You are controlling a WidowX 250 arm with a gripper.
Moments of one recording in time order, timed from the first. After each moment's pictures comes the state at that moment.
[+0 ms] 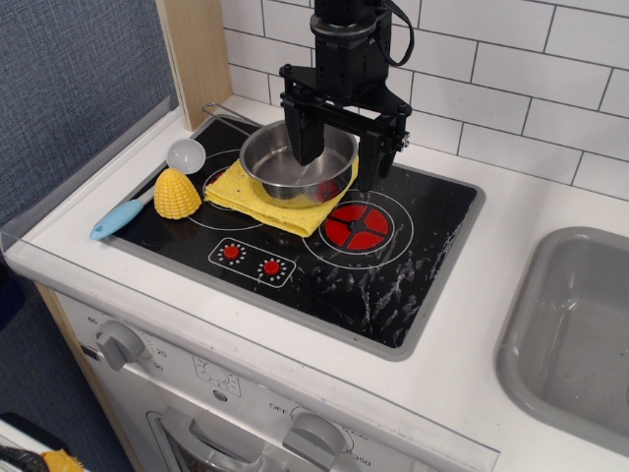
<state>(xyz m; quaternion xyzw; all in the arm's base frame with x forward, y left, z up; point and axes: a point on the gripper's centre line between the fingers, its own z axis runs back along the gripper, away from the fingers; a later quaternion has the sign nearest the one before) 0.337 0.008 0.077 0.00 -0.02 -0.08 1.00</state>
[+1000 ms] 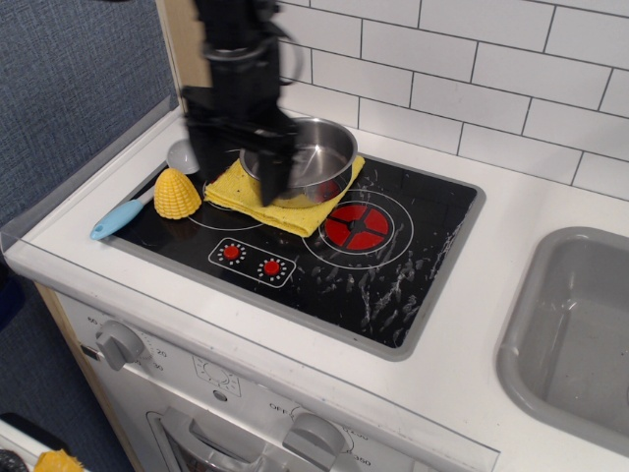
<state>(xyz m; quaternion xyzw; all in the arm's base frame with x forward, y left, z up) 0.299 0.086 0.064 0.02 -0.02 -0.02 1.00</state>
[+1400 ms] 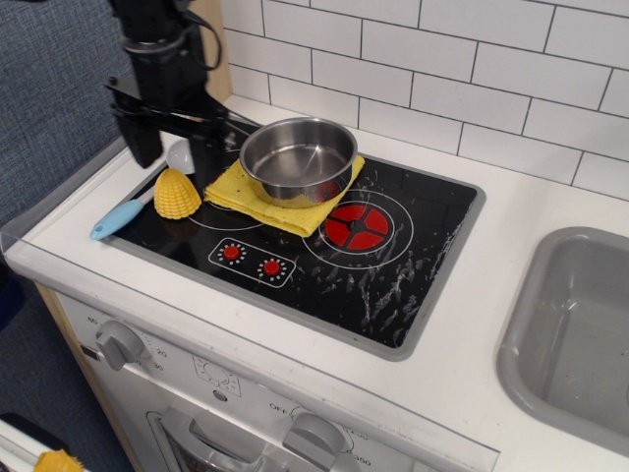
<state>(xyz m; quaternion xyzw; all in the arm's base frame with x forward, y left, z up) 0.295 0.141 0.063 0.03 -0.04 0.03 1.00</state>
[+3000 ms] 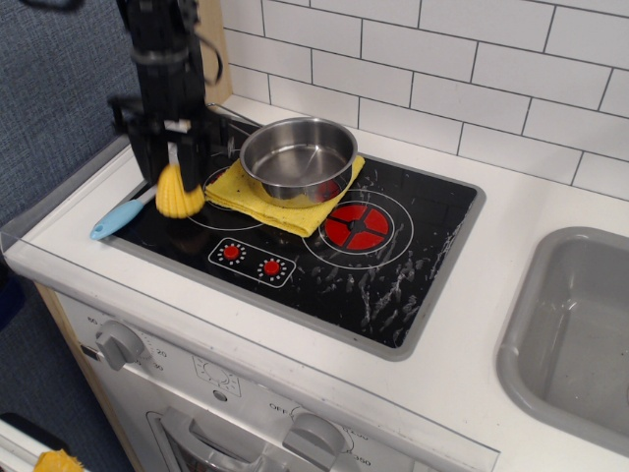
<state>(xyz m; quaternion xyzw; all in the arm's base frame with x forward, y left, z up) 0.301 0.144 0.055 0.02 0.03 0.09 1.00</state>
